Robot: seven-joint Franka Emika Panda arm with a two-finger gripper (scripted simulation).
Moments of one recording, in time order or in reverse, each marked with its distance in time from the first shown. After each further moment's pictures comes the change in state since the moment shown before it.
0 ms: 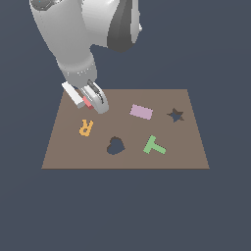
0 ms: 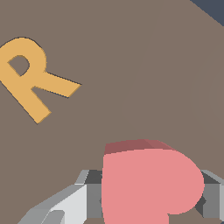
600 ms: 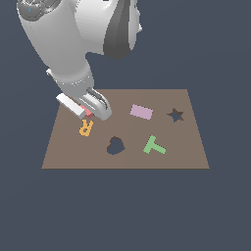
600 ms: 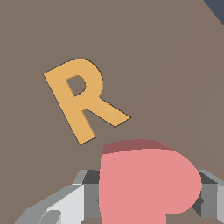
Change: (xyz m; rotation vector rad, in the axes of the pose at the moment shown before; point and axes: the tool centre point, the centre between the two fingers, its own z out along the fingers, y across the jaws) arm 0.026 -0.025 -0.002 0.000 0.002 -0.232
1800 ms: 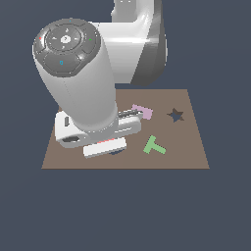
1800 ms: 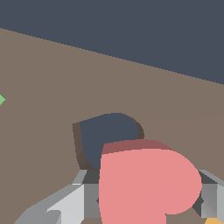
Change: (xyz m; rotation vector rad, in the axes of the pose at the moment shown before) arm 0.049 -0.128 -0.007 0.001 -0.001 -0.923
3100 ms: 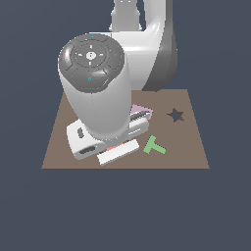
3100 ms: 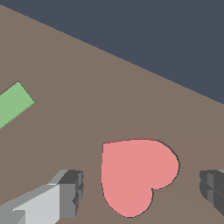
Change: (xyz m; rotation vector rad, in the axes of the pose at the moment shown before) arm 0.017 -0.021 0.009 0.000 -0.001 -0.173
